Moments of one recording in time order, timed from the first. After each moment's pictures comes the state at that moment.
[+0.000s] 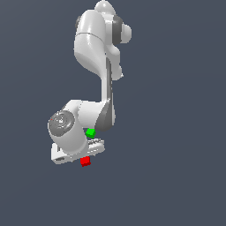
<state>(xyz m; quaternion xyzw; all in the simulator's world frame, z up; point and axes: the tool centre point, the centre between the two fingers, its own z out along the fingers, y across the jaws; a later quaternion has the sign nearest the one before) 0.133 -0.135 0.070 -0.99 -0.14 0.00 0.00</state>
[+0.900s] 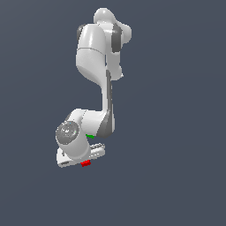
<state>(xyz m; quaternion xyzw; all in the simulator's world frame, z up) 0.133 -0.135 0.020 -0.99 -0.14 0.00 0.00</state>
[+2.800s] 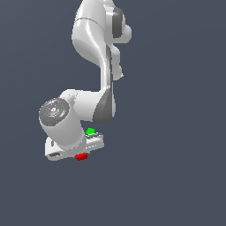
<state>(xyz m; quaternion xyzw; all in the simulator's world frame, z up) 0.134 -0.135 0.117 -0.99 -0.14 0.00 0.00</state>
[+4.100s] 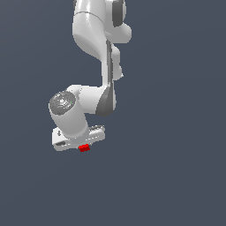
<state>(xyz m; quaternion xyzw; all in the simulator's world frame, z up) 0.092 -0.133 0.103 -0.99 -0.14 0.00 0.00</state>
